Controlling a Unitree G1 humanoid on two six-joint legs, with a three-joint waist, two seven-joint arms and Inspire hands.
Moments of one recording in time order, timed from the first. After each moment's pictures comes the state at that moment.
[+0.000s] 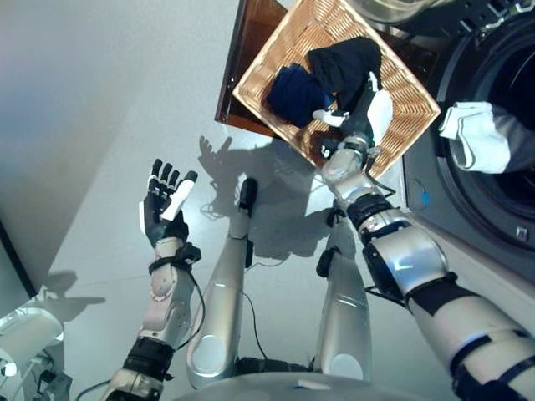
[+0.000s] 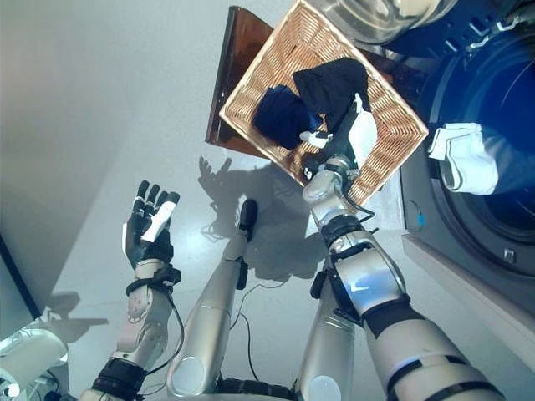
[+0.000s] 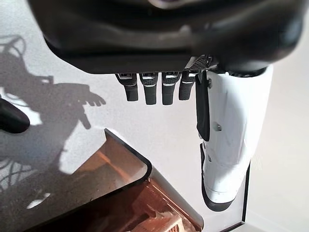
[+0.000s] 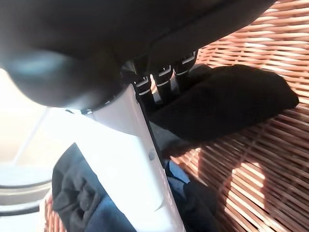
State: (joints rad) left arm -0.04 0.21 -0.21 0.19 -0.70 -0.43 0.36; right arm -1.13 -0.23 0.24 1.24 -0.02 -0.05 -0.77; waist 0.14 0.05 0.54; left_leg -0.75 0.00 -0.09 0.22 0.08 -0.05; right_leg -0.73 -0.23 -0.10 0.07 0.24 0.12
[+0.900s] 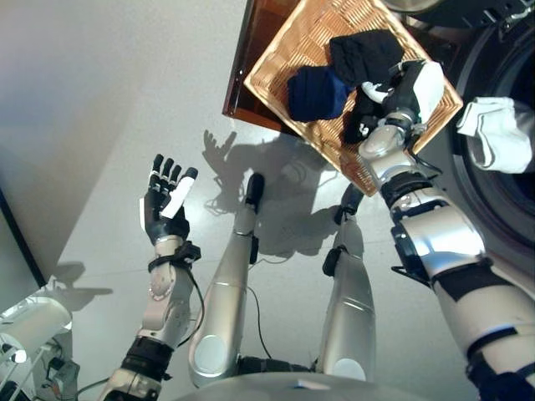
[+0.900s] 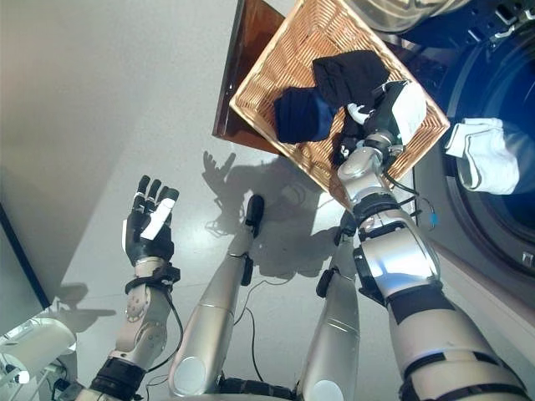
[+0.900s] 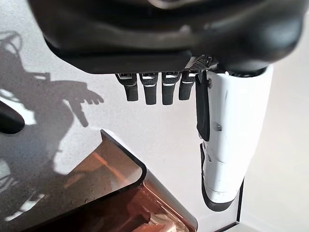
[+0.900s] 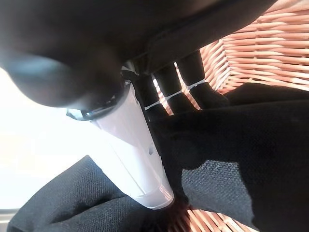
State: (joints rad) left arm -0.05 0.23 -0.22 0.16 -0.73 -0.44 0.35; right arm -1.21 -0.37 0.29 1.29 -0.03 -0.02 -0.74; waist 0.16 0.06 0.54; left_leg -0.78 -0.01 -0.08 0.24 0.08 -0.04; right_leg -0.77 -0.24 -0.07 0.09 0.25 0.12
